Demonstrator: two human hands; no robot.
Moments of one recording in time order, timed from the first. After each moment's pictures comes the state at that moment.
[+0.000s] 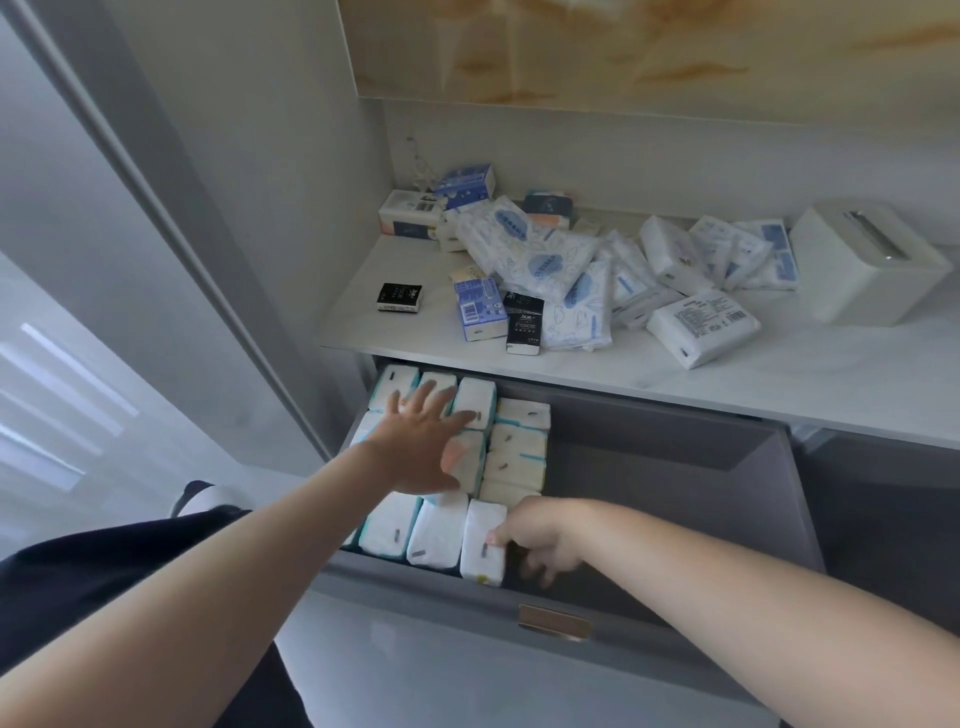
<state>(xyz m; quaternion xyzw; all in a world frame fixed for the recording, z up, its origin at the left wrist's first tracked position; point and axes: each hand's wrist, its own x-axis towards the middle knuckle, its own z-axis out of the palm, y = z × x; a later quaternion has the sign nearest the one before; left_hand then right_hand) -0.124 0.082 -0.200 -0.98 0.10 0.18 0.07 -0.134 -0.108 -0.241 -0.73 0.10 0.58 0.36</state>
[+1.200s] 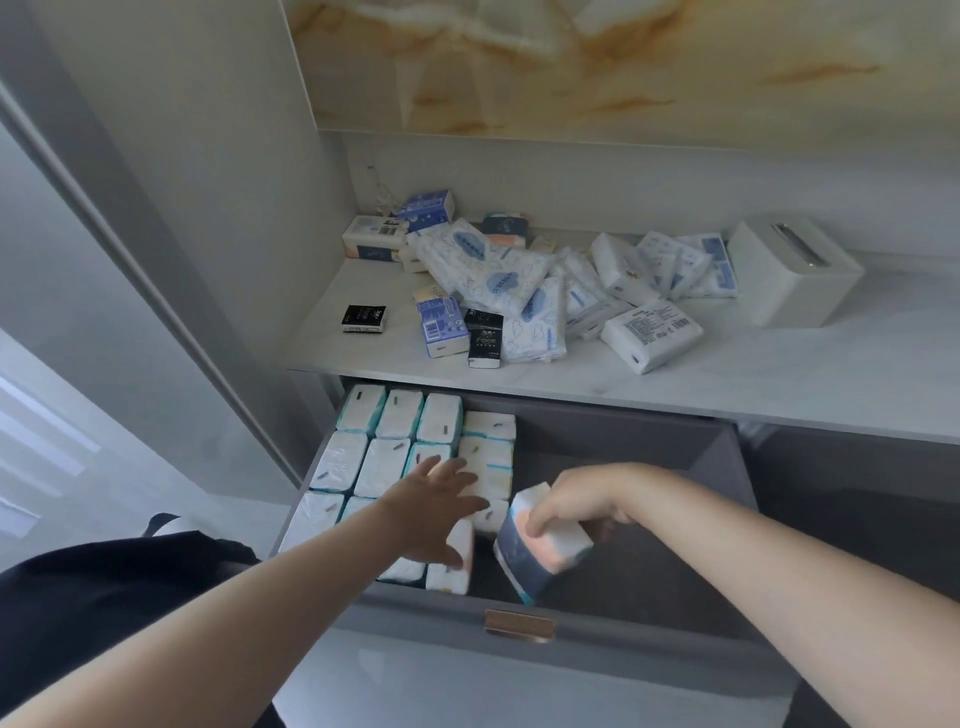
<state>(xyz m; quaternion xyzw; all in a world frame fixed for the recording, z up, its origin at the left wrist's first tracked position) -0.149 0.030 -0.231 -0.93 0.27 0.22 0.13 -0.104 -0.191 -0.183 -0.83 -0.02 0.51 0.23</state>
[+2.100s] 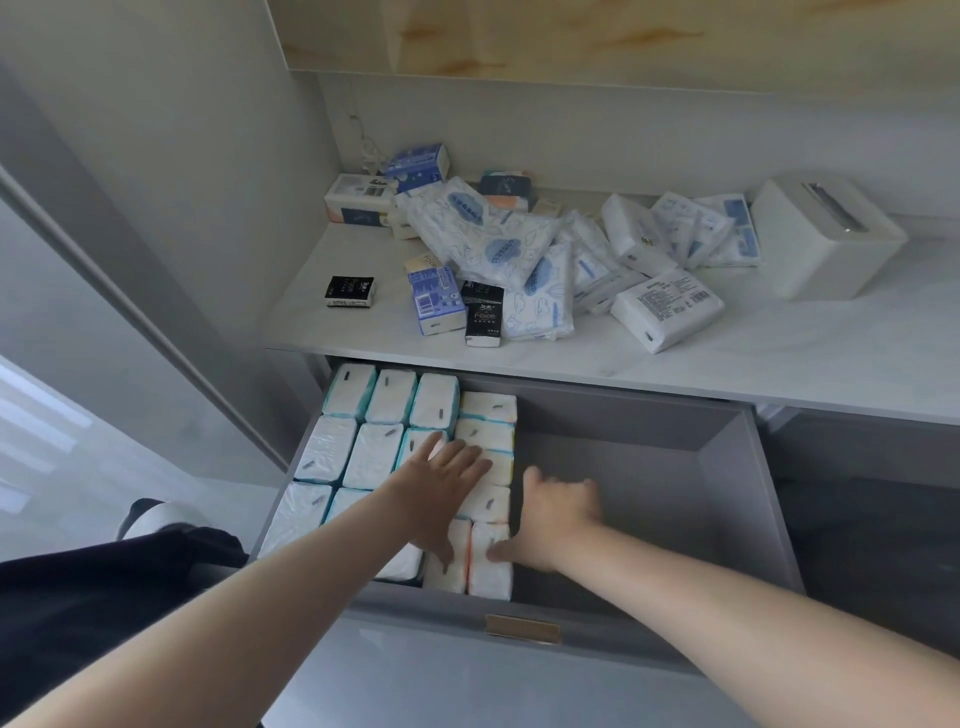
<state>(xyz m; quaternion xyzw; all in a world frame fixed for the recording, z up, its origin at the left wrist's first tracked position) -0.126 0.025 -0.259 -0.92 0.26 0.20 0.21 -0.128 -0.149 -0.254 -0.96 -0.14 0.25 -0.09</state>
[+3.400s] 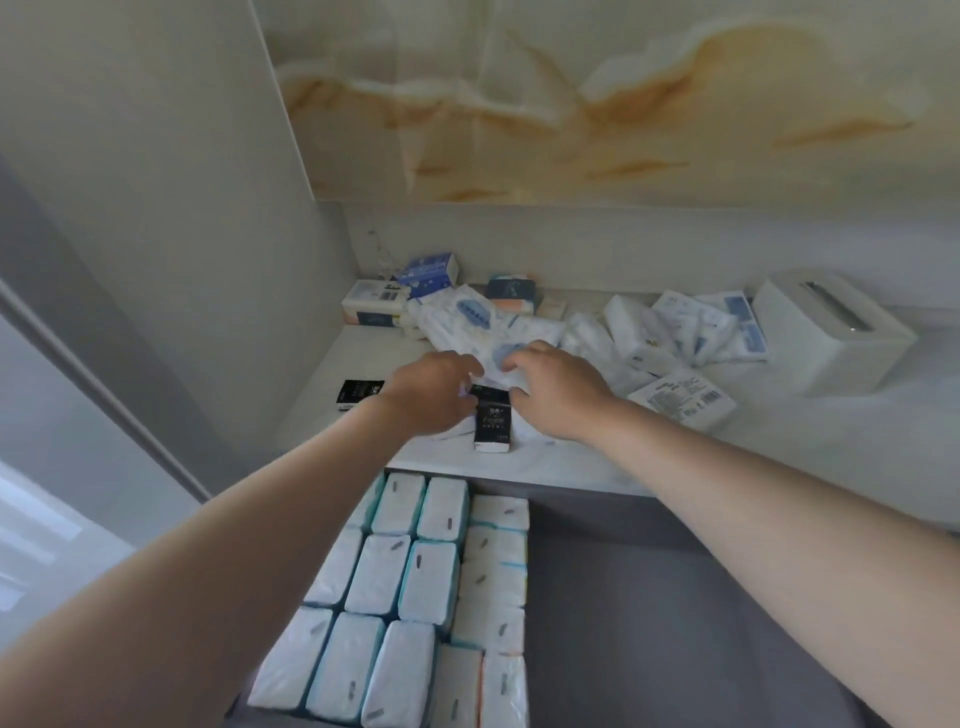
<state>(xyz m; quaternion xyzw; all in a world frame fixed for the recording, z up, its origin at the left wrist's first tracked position) 0.035 0.054 -0.118 -0.99 0.07 0.03 -0.12 0.054 -0.135 -0.115 -0.95 -0.25 0.03 0.17</state>
